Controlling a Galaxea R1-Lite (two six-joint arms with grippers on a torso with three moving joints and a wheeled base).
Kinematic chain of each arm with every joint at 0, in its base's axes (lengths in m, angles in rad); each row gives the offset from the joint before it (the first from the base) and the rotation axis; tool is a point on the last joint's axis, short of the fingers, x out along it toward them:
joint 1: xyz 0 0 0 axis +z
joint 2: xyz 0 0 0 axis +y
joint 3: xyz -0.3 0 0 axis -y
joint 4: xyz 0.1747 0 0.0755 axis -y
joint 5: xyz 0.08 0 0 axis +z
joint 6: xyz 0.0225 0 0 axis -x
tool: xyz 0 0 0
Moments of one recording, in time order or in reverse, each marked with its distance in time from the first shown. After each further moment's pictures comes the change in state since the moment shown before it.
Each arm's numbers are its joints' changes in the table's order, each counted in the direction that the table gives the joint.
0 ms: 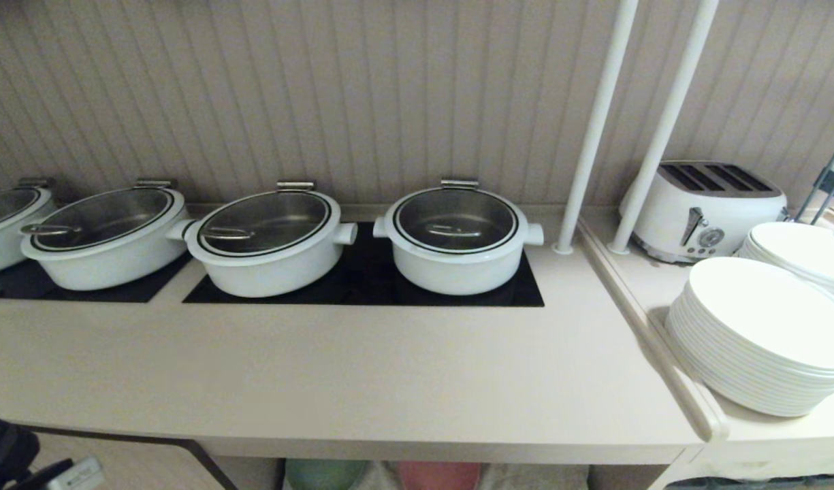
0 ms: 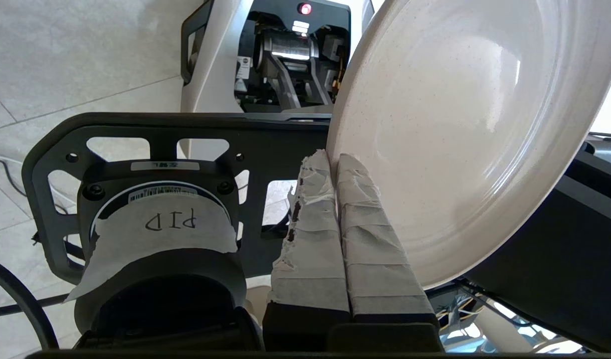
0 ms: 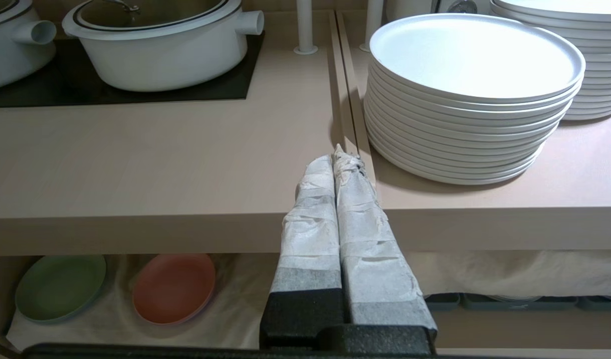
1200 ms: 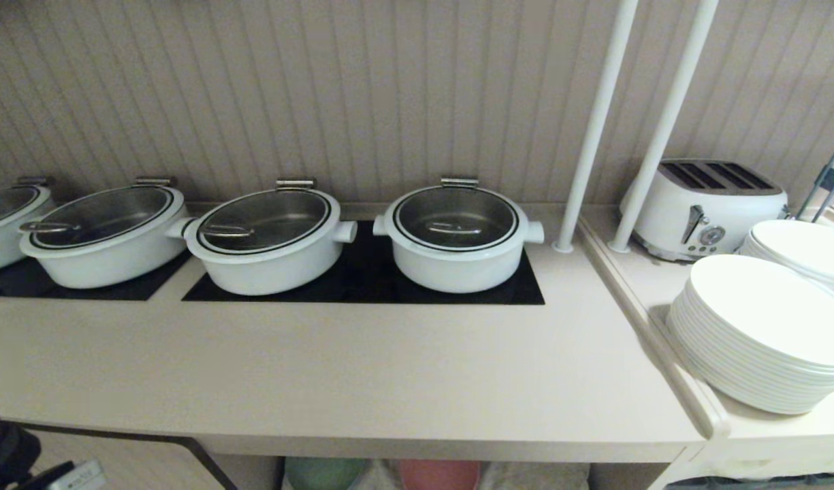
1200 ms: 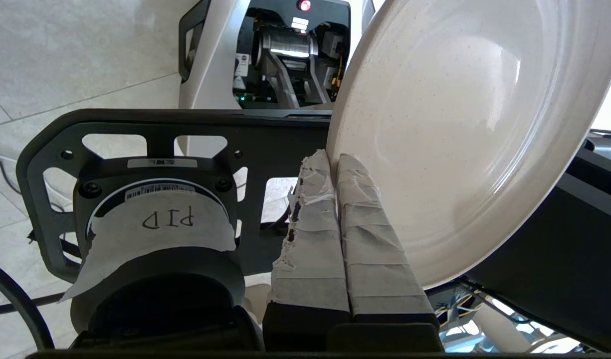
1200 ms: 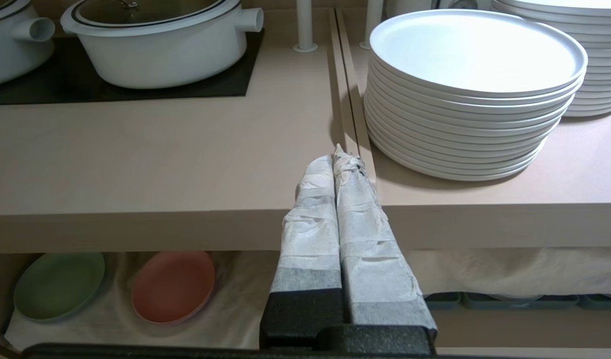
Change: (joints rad) left arm 0.000 0.002 -0.006 0.000 -0.007 0.000; right arm 0.000 0.000 0.000 0.000 0.000 0.000
